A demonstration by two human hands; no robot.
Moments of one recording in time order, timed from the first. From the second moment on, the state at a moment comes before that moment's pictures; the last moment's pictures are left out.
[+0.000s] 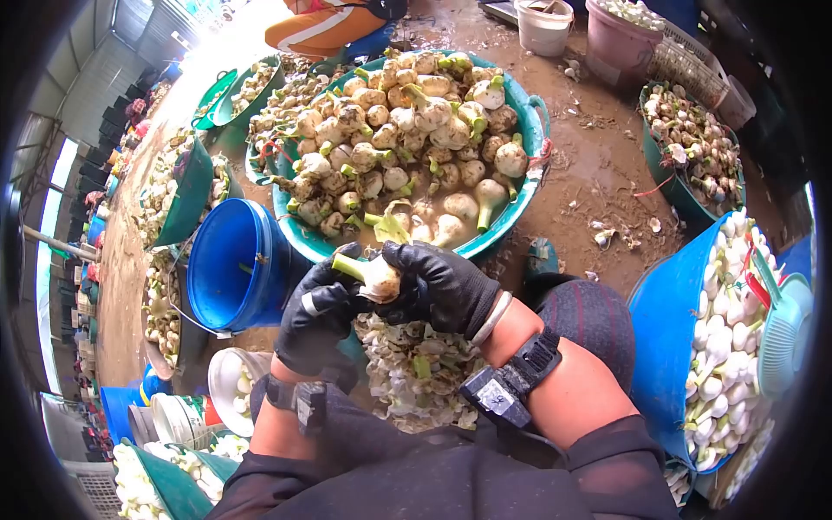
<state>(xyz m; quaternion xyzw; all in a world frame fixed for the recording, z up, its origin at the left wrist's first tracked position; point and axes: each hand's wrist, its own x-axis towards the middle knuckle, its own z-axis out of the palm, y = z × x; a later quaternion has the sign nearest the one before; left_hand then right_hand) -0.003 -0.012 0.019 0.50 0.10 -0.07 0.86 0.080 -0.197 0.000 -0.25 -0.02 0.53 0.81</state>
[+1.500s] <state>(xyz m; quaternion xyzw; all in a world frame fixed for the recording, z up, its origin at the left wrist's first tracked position) 0.001 -0.009 0.019 0.66 0.13 0.09 0.73 0.055 -0.190 -0.011 -0.83 -0.42 0.14 0.35</state>
